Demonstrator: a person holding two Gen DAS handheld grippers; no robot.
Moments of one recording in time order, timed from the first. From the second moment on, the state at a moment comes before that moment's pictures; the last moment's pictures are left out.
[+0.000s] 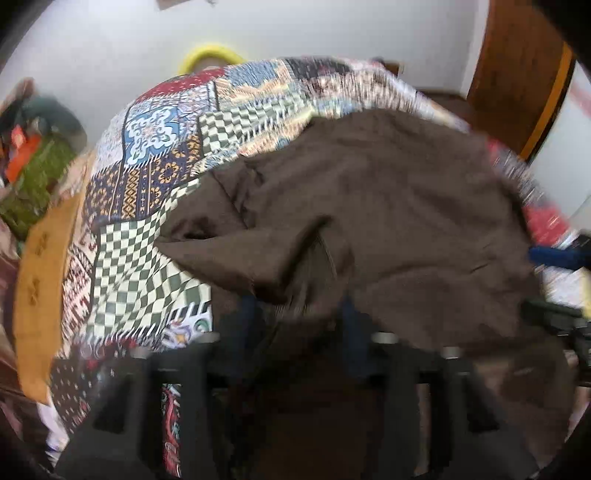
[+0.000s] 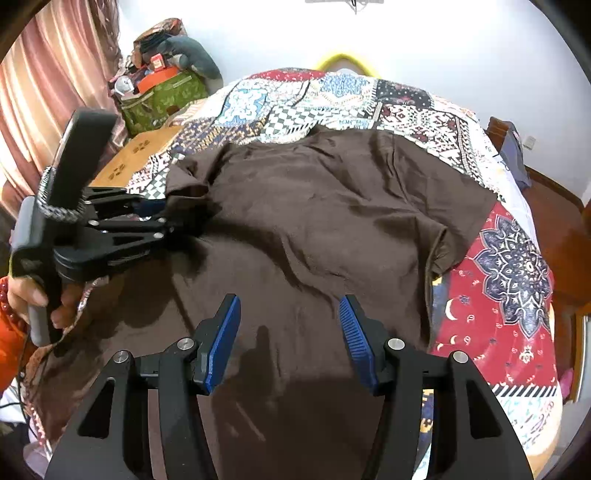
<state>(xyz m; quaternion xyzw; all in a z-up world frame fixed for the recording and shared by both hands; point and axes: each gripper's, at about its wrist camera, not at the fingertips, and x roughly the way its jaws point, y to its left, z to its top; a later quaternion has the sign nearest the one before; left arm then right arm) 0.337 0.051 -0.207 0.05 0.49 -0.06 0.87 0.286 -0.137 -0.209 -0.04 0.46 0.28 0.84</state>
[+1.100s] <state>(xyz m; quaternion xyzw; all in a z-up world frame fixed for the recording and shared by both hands) 0.319 0.142 -0.258 -0.03 0.52 -0.01 0.85 0.395 0.056 -0.248 -0.14 0.47 0.39 0.78</state>
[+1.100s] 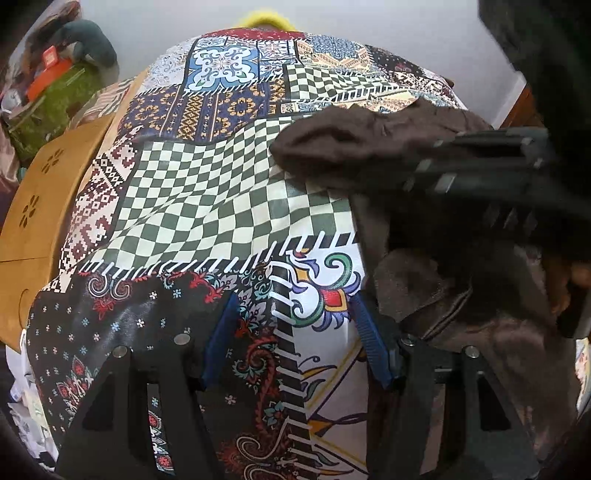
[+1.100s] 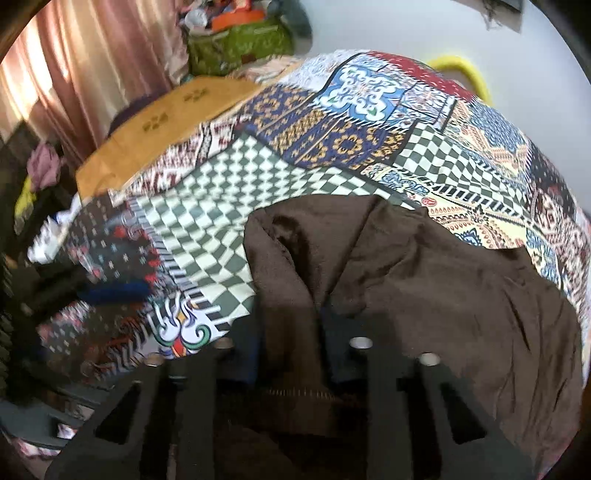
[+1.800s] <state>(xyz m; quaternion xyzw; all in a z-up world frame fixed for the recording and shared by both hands) 0.316 0.126 -0.244 0.02 0.51 0.05 0.86 0.413 -0.063 -0.233 -0.04 0.47 0.33 0.82</state>
